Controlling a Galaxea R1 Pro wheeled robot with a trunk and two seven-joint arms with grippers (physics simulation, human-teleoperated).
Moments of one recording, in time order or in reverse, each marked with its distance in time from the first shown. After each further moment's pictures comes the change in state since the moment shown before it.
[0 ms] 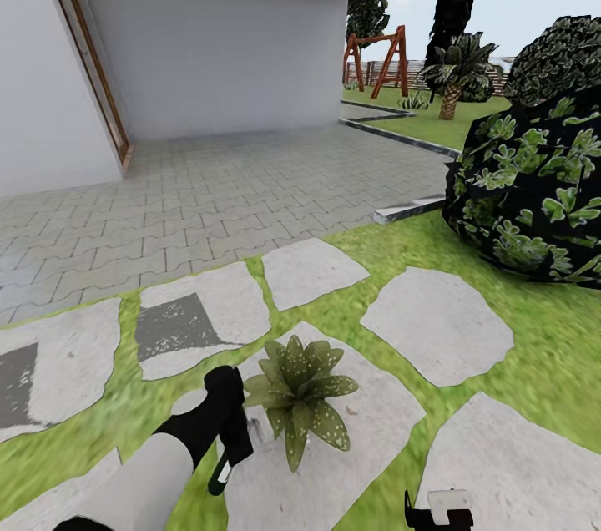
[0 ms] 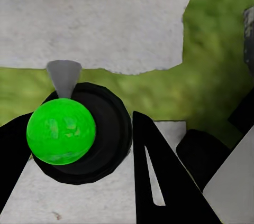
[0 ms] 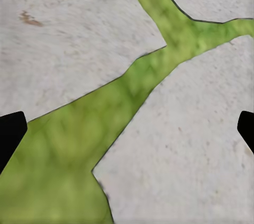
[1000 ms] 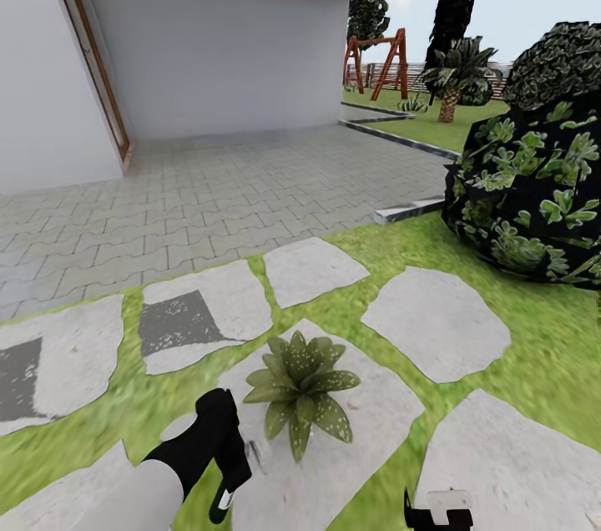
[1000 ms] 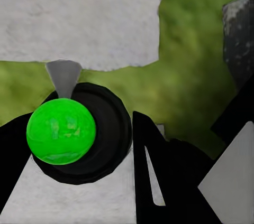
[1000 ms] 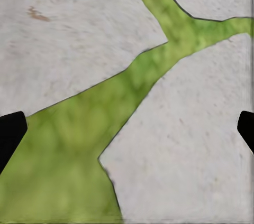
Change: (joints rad) left arm 0.081 0.022 -0.002 -0.007 0.120 -0.017 0.080; right arm 0.000 0.002 0.000 0.000 0.000 0.000 -0.001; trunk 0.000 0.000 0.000
